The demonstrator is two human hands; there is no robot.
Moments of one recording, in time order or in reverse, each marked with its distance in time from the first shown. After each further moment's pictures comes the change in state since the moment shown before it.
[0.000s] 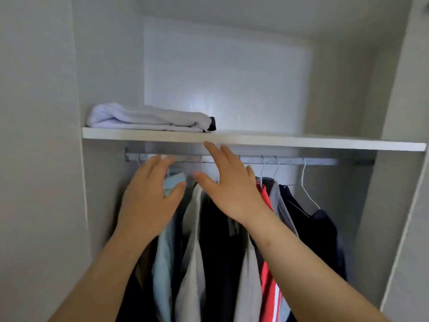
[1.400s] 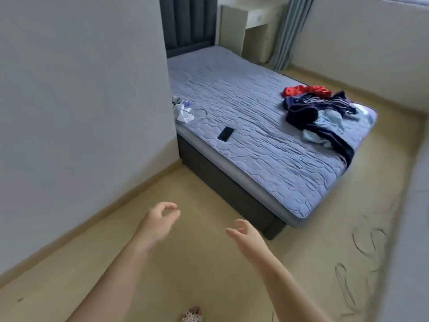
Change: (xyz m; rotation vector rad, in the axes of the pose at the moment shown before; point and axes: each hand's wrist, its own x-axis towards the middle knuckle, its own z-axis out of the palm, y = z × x) left_hand -0.759 0.650 -0.001 -0.715 -2.192 0.664; right_hand -0.988 -0.204 -0.260 0.087 1.621 2.211
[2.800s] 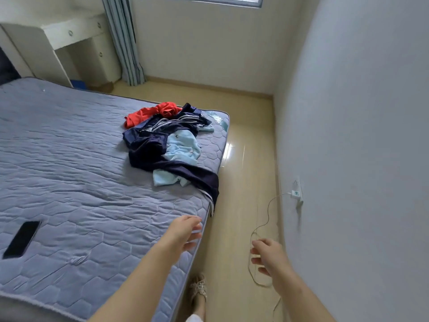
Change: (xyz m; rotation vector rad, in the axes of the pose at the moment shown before) left_hand 0.135 0.417 0.686 -0.038 -0.724 -0.140; right_hand 0.211 0.174 -0.642 0.612 0.563 0.302
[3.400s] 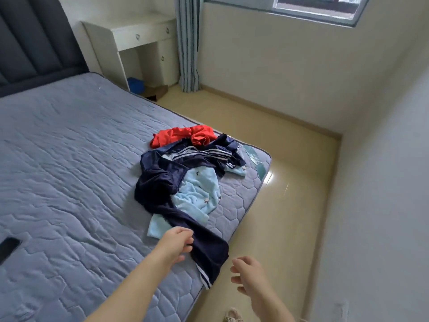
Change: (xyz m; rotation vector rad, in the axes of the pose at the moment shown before) left_hand 0.251 0.227 0.035 -0.111 0.293 -0.036; right_hand 0.305 -0.256 0.021 -0.190 -0.316 -0.015
